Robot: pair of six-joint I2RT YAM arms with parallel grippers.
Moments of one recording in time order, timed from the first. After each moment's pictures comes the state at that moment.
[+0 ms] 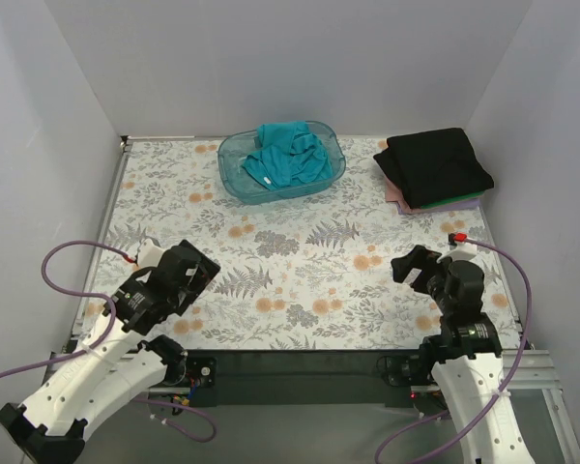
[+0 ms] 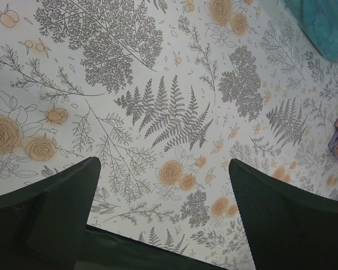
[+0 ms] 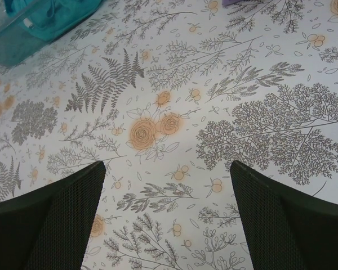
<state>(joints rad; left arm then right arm) -0.60 0.67 0.74 -0.99 -0.42 -1.33 0.10 0.30 0.35 -0.46 -0.09 0.42</state>
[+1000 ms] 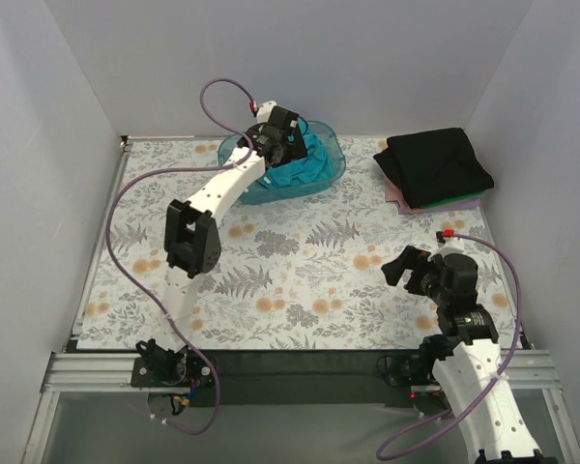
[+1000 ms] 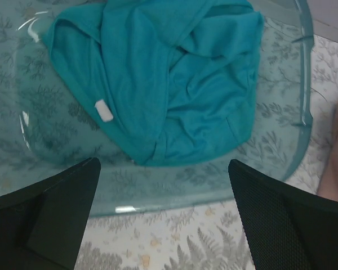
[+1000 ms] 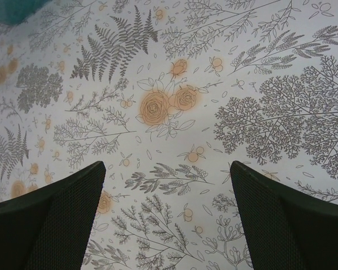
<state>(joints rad) -0.54 2.17 2.10 -0.70 -0.38 -0.69 0.10 0.43 0.35 -0.44 -0.20 0.42</state>
